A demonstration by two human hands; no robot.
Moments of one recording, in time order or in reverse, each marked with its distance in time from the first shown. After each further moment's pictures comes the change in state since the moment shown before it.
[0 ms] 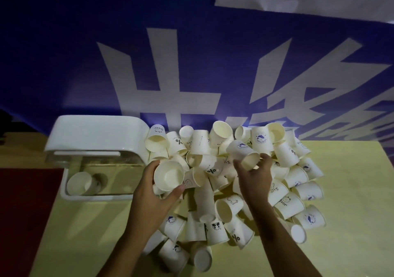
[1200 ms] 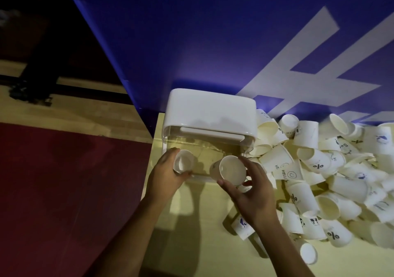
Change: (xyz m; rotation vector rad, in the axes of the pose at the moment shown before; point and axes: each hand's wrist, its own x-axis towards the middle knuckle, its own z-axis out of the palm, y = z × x) left_hand 0.075 -0.220 -0.218 0.312 -0.012 -0.041; right_hand -0.234 -0.073 0.209 -0.156 -0.409 -0.426
